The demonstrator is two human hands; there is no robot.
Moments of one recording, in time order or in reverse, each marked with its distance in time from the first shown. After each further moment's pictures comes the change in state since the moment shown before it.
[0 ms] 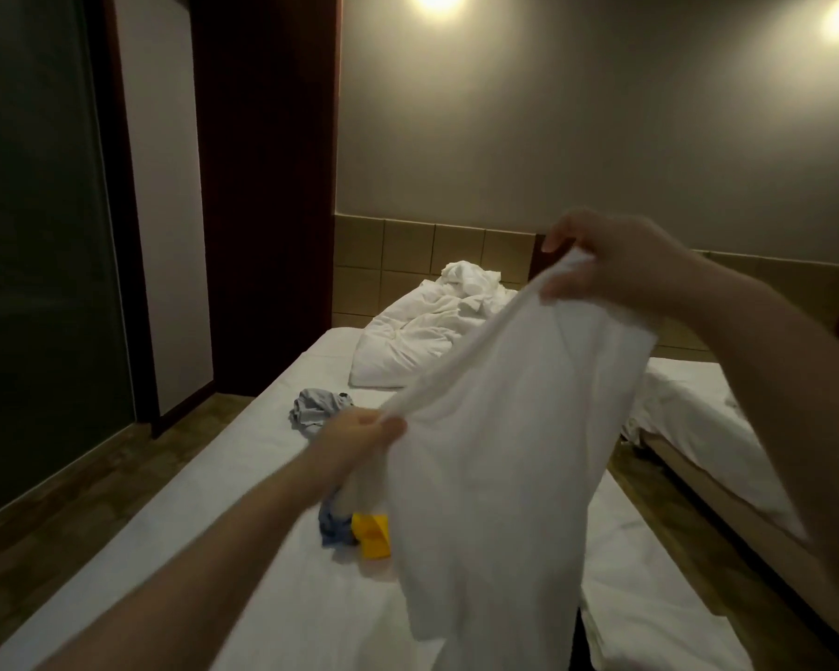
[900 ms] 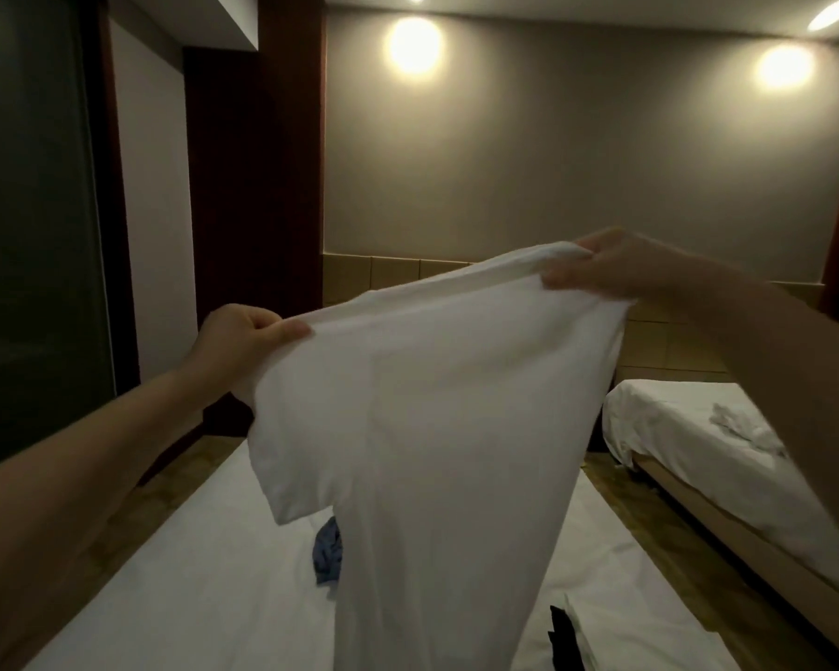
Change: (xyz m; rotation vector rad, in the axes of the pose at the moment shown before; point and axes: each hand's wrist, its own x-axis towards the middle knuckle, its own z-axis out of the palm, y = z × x) left_hand 0.018 0.064 -0.120 0.321 0.414 0.330; right_hand -0.006 0.009 -0.041 0.423 -0.074 0.180
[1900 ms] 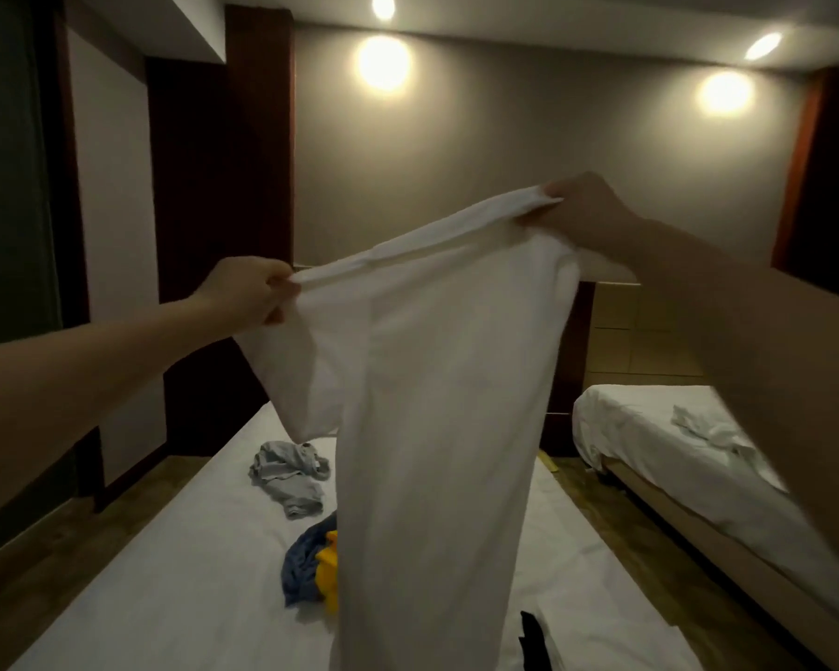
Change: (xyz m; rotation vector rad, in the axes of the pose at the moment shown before) left_hand 0.055 0.054 0.005 0.191 -0.030 0.059; right_hand 0.035 -0.011 -0.031 -0.199 0.389 -0.075
